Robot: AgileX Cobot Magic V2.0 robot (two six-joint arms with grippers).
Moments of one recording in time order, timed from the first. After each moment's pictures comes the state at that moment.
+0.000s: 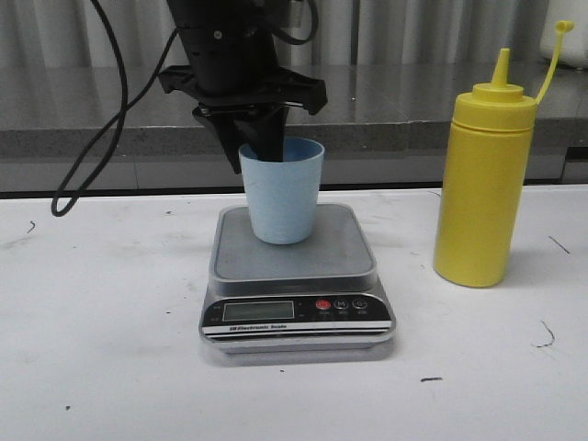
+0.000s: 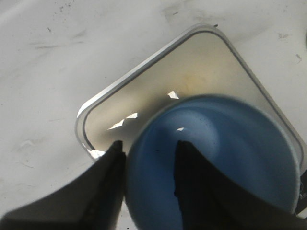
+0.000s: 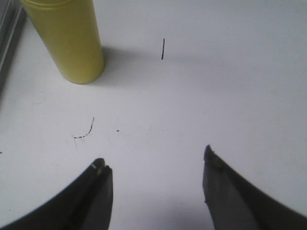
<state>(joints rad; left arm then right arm) -0.58 2.04 -1.79 -0.01 1.00 0.00 0.04 0.75 -0.64 -0.01 0.72 -0.04</state>
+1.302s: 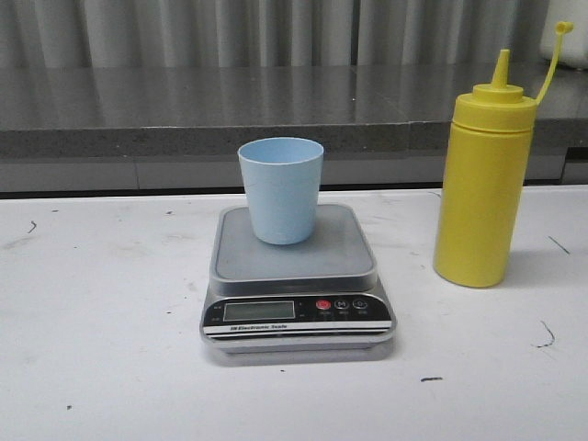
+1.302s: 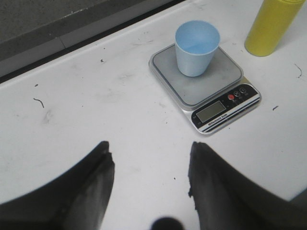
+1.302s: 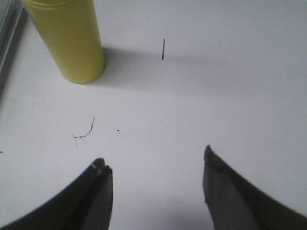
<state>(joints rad) -0.58 0.76 -1.05 0.11 1.06 -0.08 0.04 0.75 -0.64 -0.01 0.72 -0.04</state>
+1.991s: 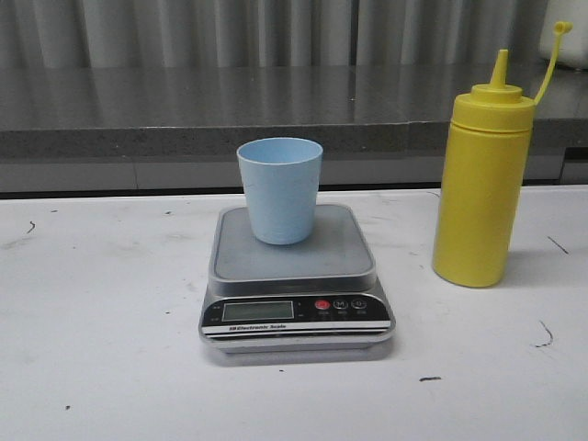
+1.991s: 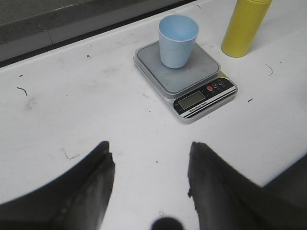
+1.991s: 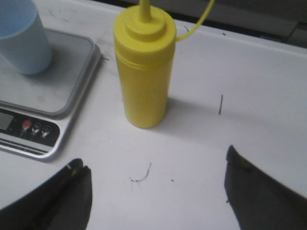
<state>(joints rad) -0.58 0.44 -0.84 0.05 1.04 -0.09 0.22 0.80 -0.64 0.10 0.52 -0.08</state>
